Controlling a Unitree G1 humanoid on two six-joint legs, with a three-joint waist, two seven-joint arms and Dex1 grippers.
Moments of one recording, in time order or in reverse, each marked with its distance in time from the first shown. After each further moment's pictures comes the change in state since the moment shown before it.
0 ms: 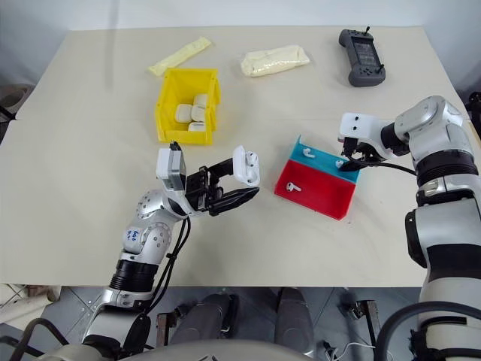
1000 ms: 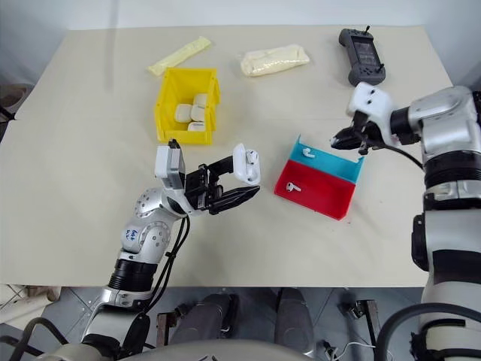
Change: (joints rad) left arm -0.014 0.008 -0.003 -0.005 0.001 0.003 0.010; right arm 0.188 -0.050 -0.285 -0.448 0.304 0.311 0.101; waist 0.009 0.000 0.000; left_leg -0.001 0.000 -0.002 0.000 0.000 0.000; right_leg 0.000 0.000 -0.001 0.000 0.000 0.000
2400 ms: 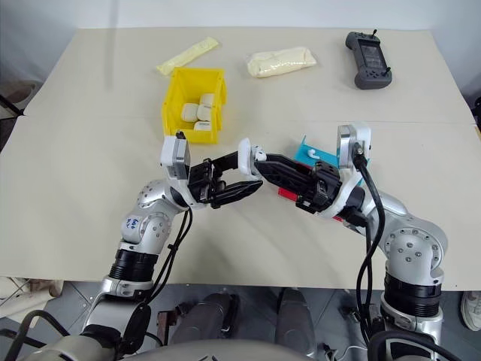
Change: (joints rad) left arm -0.060 -0.004 0.006 0.041 -0.007 0.086 -0.013; right arm 0.678 0.362 -0.302 -1.114 1.189 0.692 -0.744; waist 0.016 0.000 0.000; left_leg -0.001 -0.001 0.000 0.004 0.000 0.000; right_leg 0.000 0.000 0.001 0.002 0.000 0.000
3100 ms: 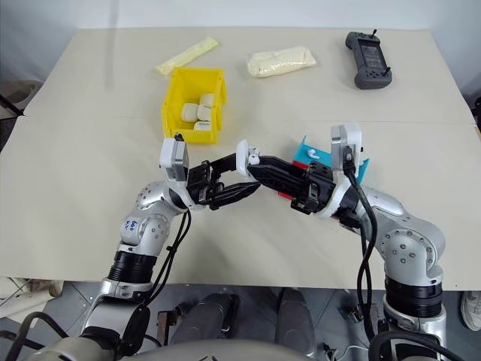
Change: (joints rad) left arm 0.013 0.002 0.008 0.000 0.000 0.001 0.002; right arm -0.009 -0.052 0.085 -0.039 -0.053 -0.077 -0.003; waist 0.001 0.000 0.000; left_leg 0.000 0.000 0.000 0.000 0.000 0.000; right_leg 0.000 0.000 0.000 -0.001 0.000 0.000
